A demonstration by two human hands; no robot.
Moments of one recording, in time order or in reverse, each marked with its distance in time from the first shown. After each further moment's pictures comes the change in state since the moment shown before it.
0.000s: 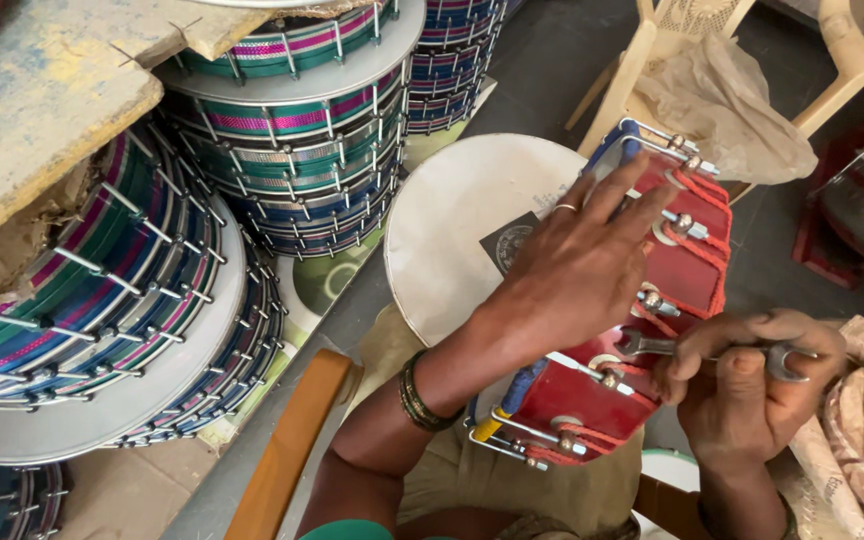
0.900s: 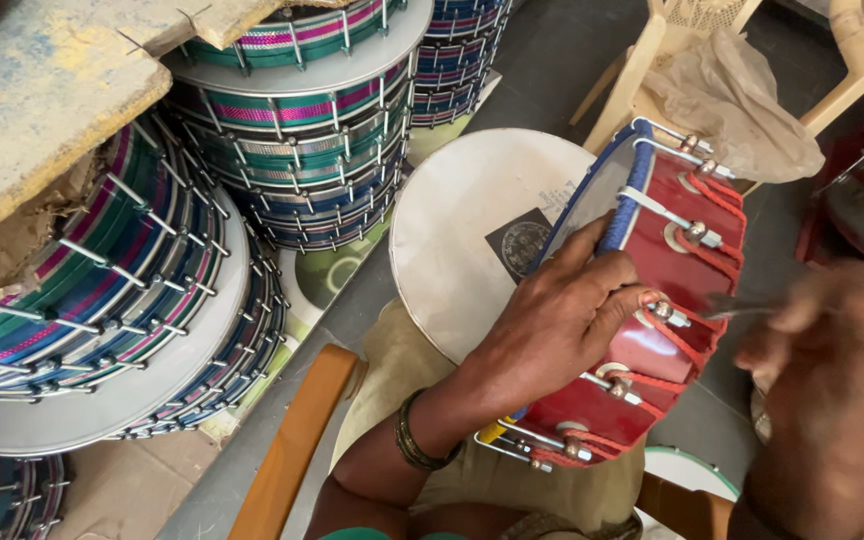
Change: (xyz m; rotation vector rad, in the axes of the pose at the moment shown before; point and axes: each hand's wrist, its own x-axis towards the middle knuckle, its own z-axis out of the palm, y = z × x) left_hand -0.041 0.020 -0.016 -0.395 0.026 -0.201; right_hand 0.028 -0.015 -0.048 0.037 0.107 0.192
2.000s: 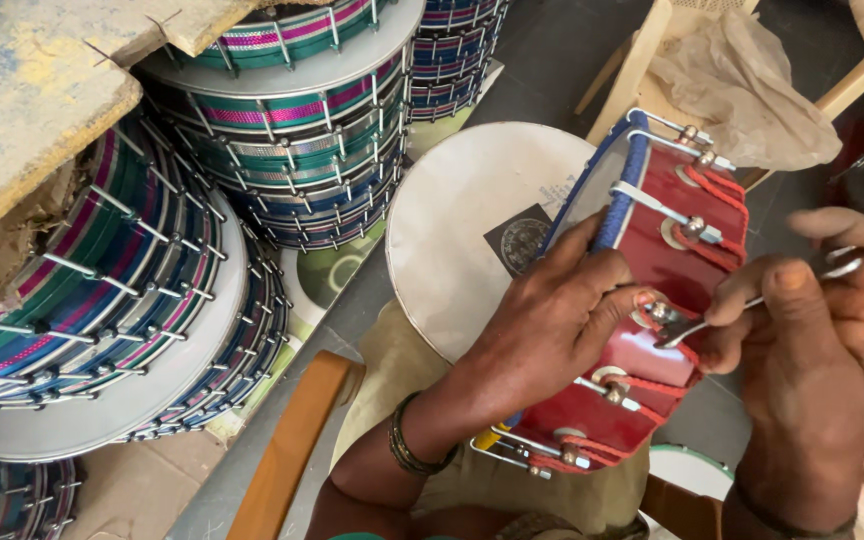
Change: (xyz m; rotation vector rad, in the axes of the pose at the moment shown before) left_hand 0.002 0.000 -0.003 -0.002 0.028 0.017; right_hand 0.015 -0.028 0.063 -0.145 -0.029 0.043
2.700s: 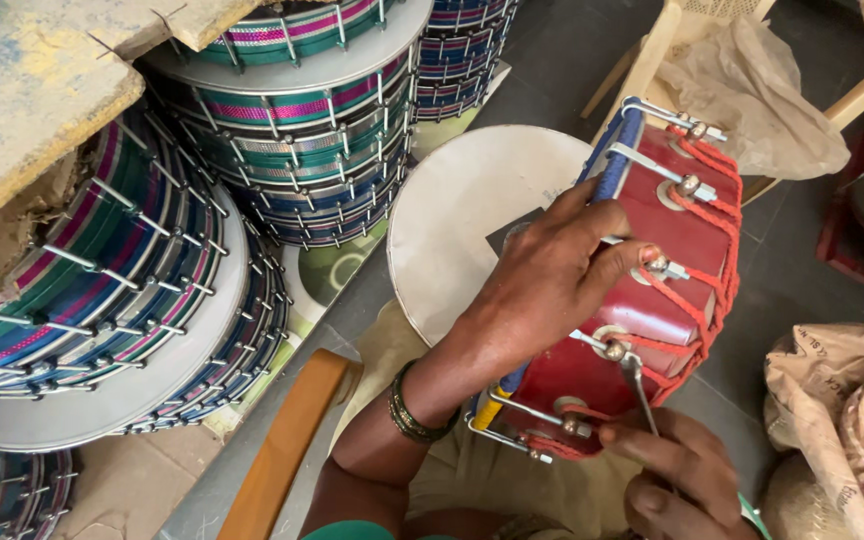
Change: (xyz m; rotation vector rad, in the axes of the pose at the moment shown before) left_hand 0.032 -0.015 -0.004 0.048 0.019 -0.073; right_hand -0.093 0.097 -0.066 -0.480 -0.549 -0.695
